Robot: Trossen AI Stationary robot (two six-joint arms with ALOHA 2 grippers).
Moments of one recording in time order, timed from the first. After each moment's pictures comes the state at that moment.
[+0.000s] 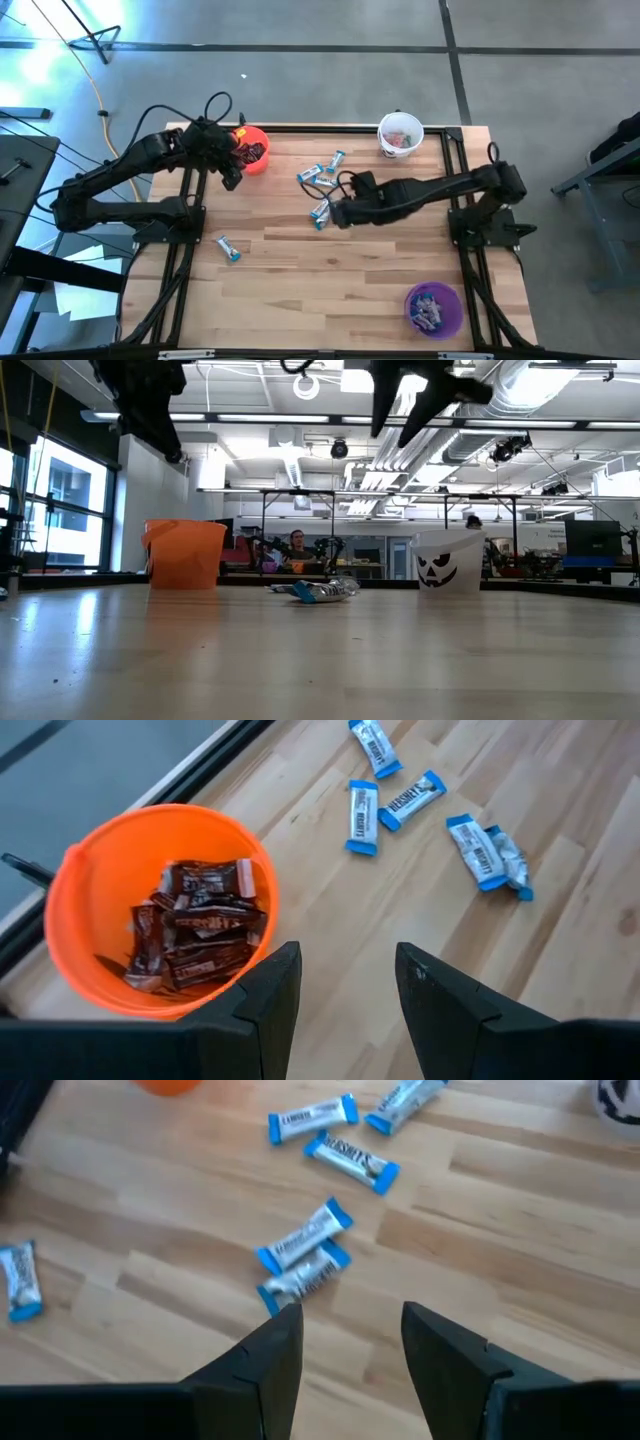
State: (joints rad) left arm 0.50 0.88 0.98 -0.97 -0.05 -0.13; right arm 0.20 1.73 1.63 -1.15 0.50 1.38
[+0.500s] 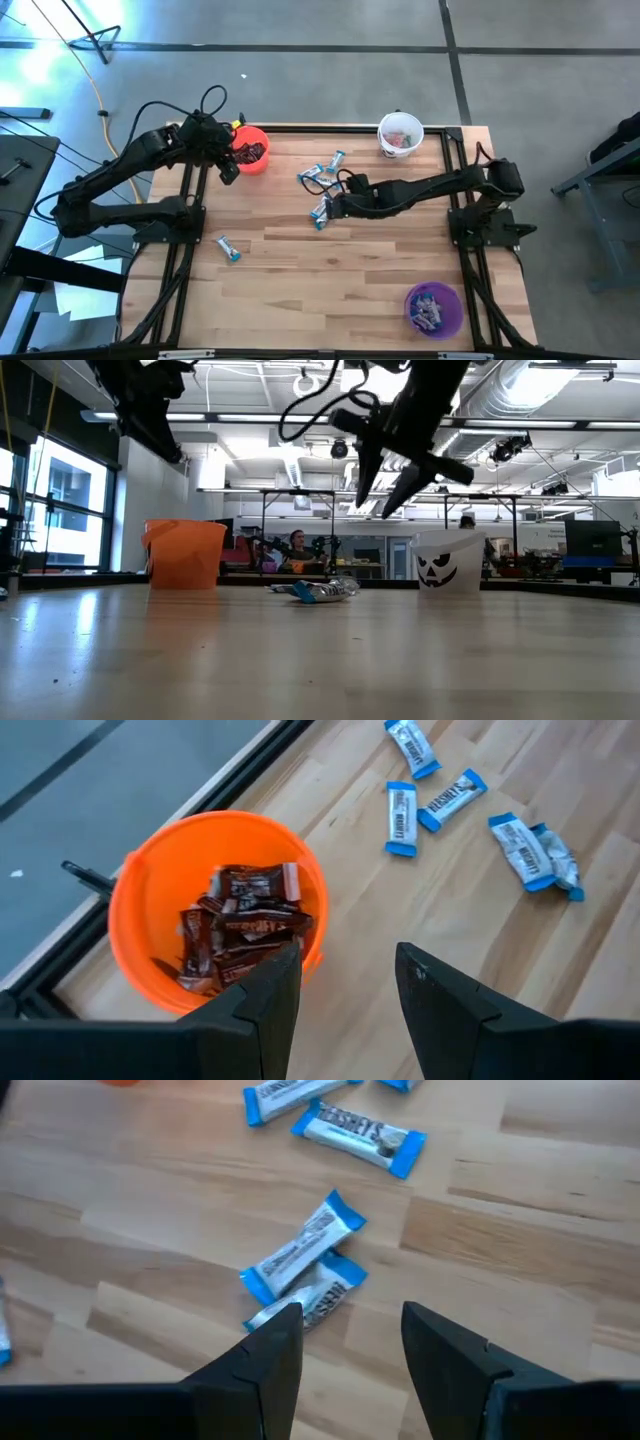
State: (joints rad) left arm 0.61 0.88 0.98 -0.97 -0.05 -0.02; right arm 0.08 1.73 1.30 -0.70 0.41 1.34
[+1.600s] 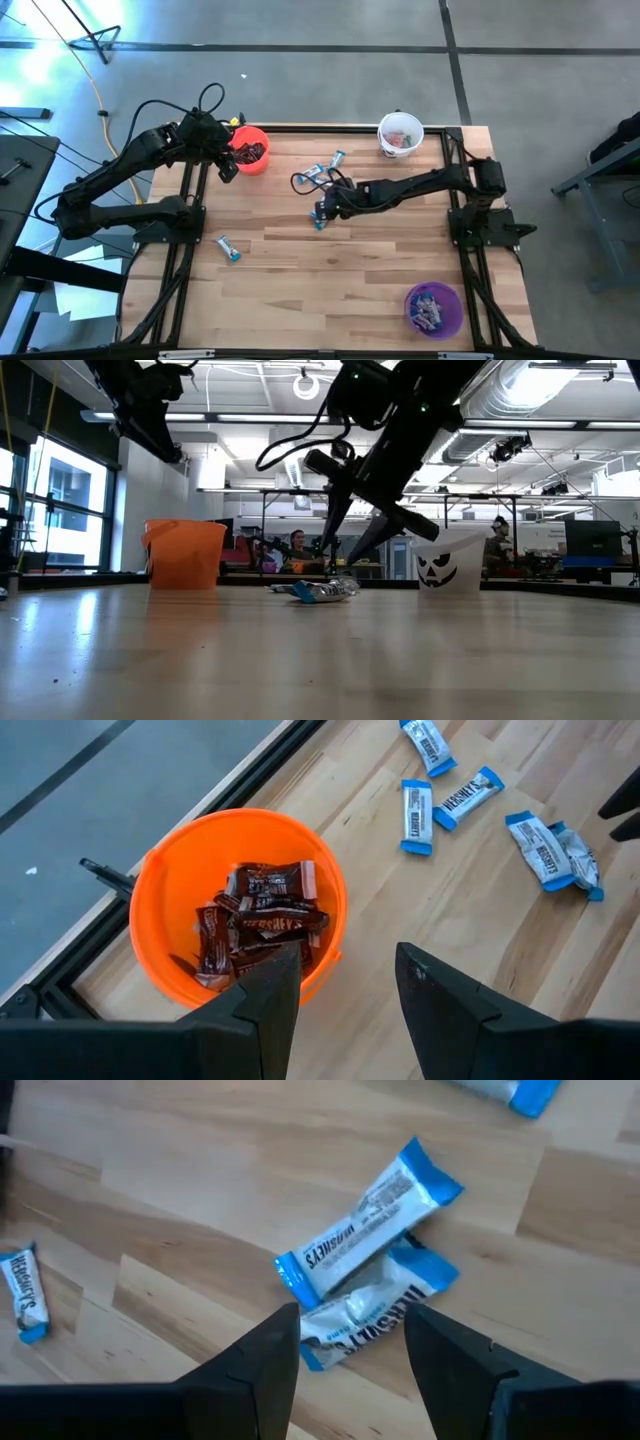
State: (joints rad) left arm 0.65 0.88 0.98 -0.97 -0.05 0.02; right arm -0.01 1.85 1.19 -0.32 0.18 1.25
